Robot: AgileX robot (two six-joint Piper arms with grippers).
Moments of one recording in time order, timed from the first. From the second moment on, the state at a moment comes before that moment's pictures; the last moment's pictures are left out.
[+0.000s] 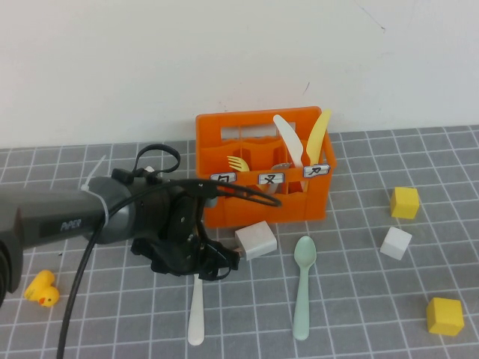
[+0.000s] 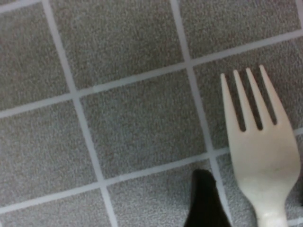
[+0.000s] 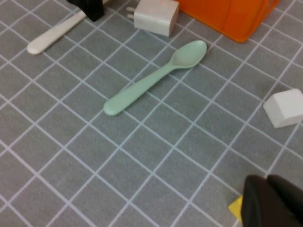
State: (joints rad) right arm -0.05 0.85 -0.43 0.89 0.76 -1.33; left arm -0.50 1.99 -1.16 0.09 0.52 -0.44
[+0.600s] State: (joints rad) right arm -0.05 0.85 -0.43 0.93 0.76 -1.35; left arm -0.50 1.99 -1.17 0.10 0.52 -0.44
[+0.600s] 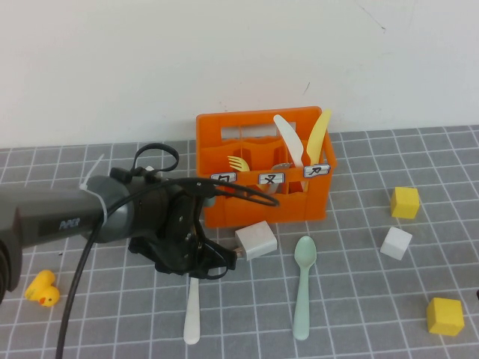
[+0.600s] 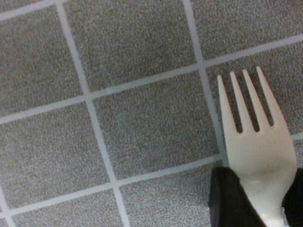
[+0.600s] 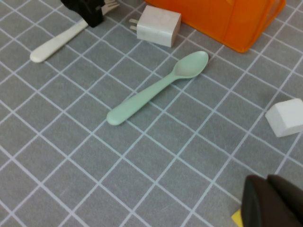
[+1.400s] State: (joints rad) right arm -0.05 0.85 -0.43 0.93 0.76 -1.35; left arm -0.50 1.74 -1.17 0.20 0.59 -0.46
